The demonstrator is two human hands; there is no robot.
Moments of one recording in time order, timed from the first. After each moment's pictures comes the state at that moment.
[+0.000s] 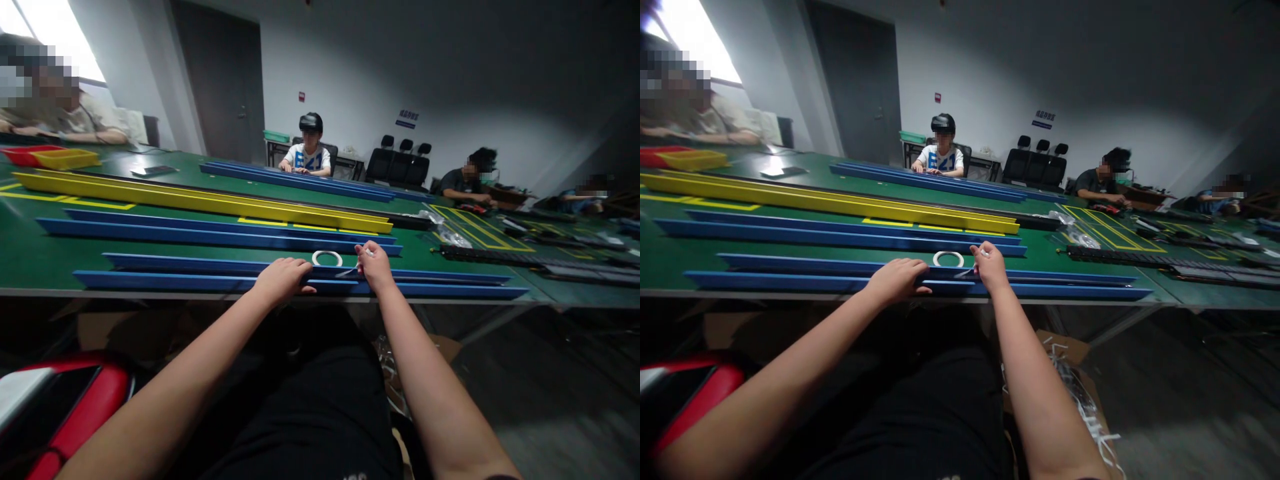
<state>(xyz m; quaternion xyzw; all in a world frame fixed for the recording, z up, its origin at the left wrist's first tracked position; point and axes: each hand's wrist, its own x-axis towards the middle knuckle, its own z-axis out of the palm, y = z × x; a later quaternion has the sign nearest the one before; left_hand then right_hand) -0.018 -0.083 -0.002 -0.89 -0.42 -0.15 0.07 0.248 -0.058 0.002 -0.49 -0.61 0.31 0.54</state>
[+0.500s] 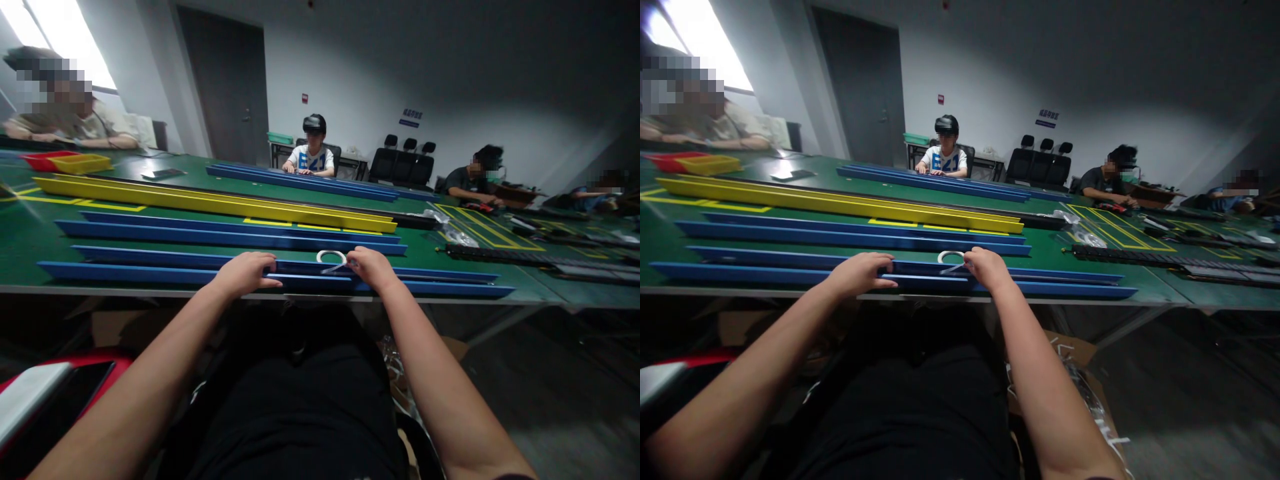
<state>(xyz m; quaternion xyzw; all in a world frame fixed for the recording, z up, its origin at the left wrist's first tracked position) -0.113 -0.071 0.005 -0.88 -0.45 -0.14 0.02 0.249 -0.063 0.017 -0.49 -0.85 -0.10 0.16</state>
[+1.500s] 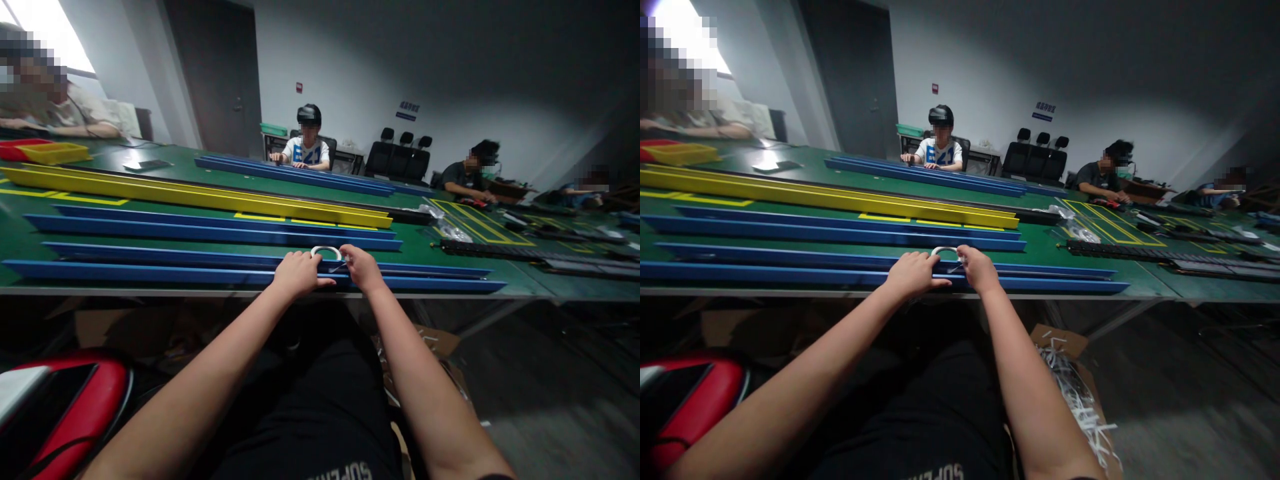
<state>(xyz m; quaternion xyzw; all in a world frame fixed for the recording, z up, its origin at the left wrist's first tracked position) 0.030 -0.076 -0.005 -0.84 -0.52 -0.14 0.06 0.243 -0.062 -0.007 -0.53 -0.78 0.04 0.34</state>
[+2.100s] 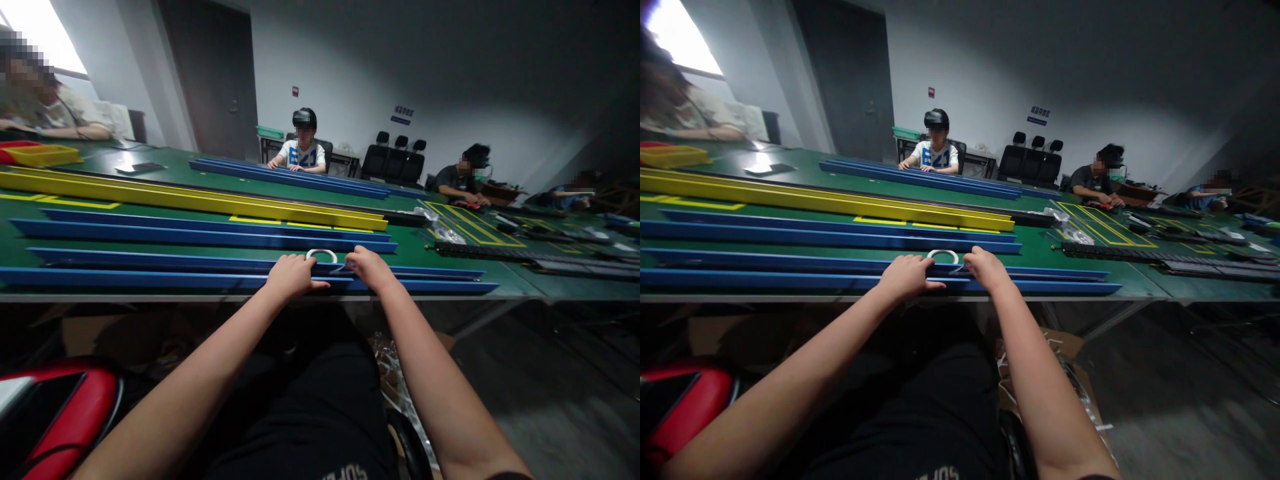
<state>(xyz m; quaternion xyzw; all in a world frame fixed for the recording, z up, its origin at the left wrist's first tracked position) 0.023 -0.074 -0.001 -0.84 -0.52 -0.13 0.06 0.280 -0.063 0.013 -0.49 -0.85 -0.09 0.16</state>
